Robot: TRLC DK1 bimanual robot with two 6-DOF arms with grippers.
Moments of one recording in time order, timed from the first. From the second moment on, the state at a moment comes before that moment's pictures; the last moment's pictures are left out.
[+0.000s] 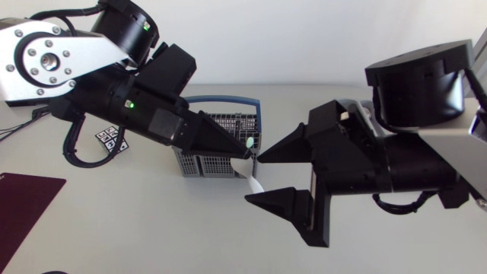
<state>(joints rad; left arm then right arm) -0.52 1.44 1.22 -0.73 1.03 0.14 0.70 1.08 0.81 -0.34 -0.47 -0.35</state>
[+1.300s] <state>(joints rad) -0.38 1.42 1.30 -0.69 1.01 0.13 0.56 1.07 0.72 -0.41 -0.48 -0.44</state>
